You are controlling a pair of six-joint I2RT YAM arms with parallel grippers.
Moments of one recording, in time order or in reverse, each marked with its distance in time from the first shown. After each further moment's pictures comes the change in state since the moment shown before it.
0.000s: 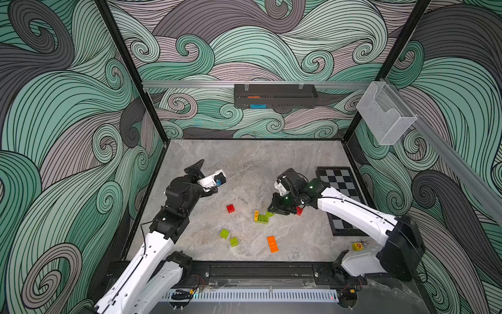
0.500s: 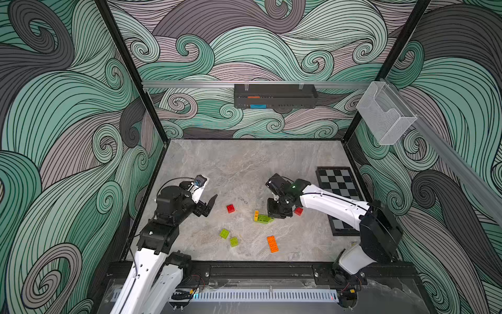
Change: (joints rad) left arm 0.134 -0.138 -0.021 -0.377 0.284 -0.583; right arm 0.063 0.188 0.040 -0.037 0.143 0.040
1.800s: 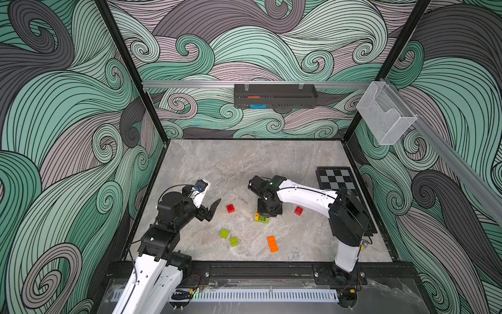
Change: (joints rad) left arm -0.047 -0.072 -0.063 0.047 0.028 -0.052; right arm 0.083 0.255 0.242 -0.177 0.186 0.089
